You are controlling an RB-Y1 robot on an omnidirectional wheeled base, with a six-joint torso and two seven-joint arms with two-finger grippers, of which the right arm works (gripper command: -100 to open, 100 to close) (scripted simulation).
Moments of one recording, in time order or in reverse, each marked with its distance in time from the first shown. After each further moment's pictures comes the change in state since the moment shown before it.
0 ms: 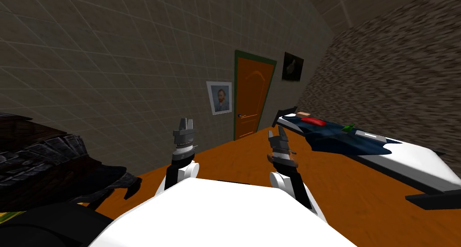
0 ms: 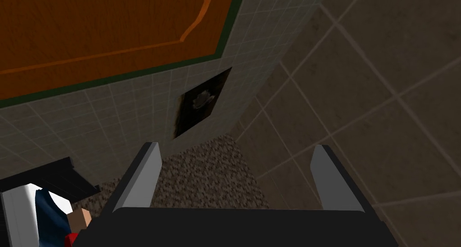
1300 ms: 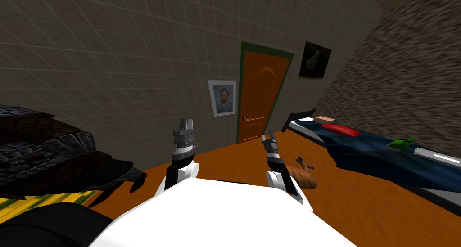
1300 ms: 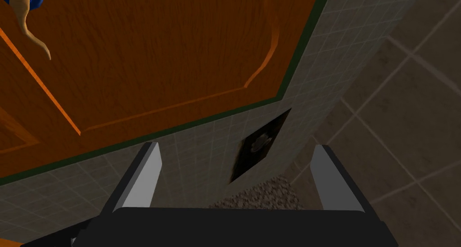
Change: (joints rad) arm -0.104 -0.089 0.029 0.287 -0.042 -0.068 -0.058
